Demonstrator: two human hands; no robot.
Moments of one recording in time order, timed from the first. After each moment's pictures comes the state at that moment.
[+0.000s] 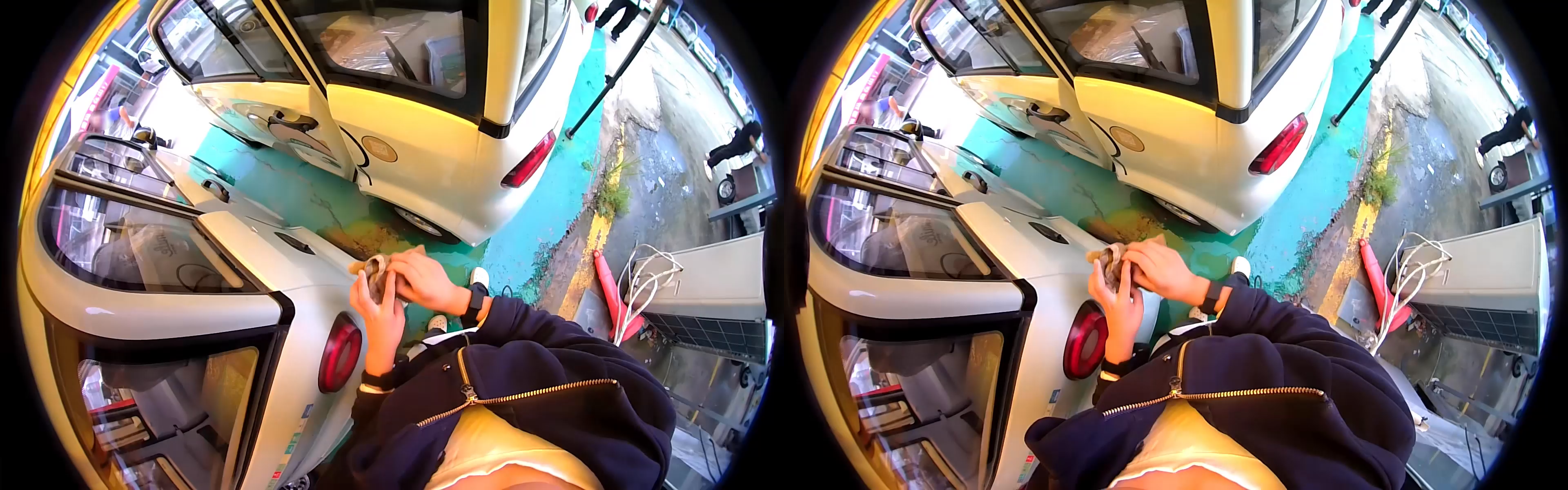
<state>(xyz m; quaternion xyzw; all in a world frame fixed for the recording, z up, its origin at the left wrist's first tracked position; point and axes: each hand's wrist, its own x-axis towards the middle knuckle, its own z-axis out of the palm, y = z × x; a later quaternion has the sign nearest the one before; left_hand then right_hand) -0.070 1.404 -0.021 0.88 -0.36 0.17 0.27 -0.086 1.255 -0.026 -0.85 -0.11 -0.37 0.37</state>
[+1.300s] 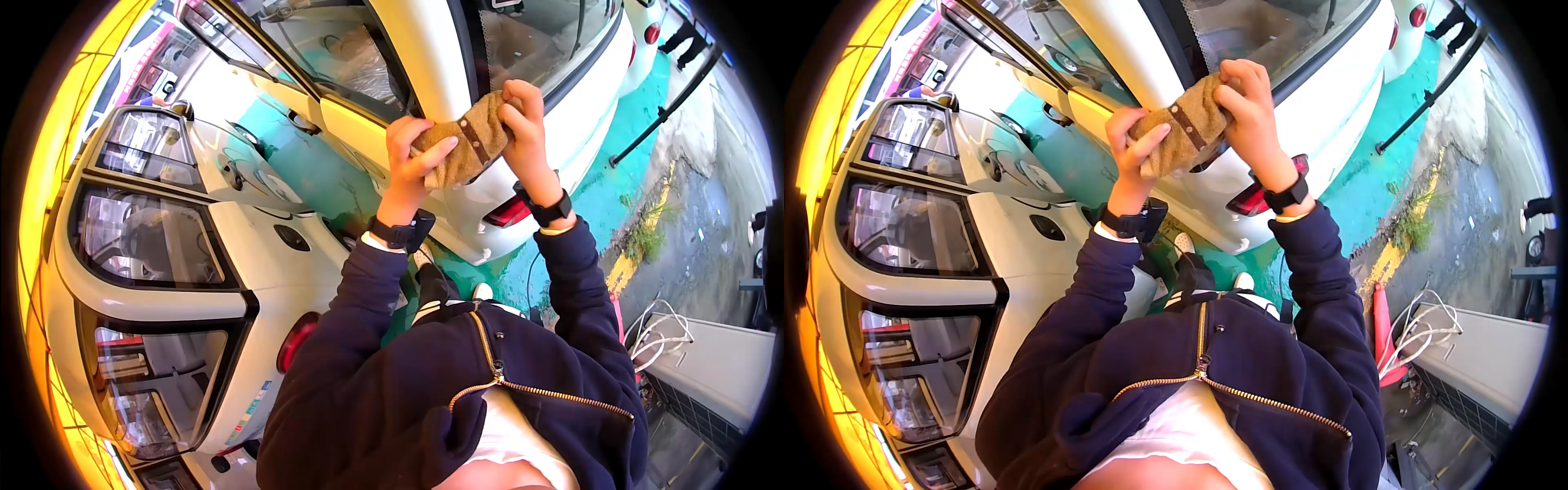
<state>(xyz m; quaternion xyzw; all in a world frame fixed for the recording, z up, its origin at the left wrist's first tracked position) 0.074 1.101 0.076 0.58 -0.56 0.42 0.41 -0.012 0.924 0.098 -0.78 -0.11 -0.57 0.25</state>
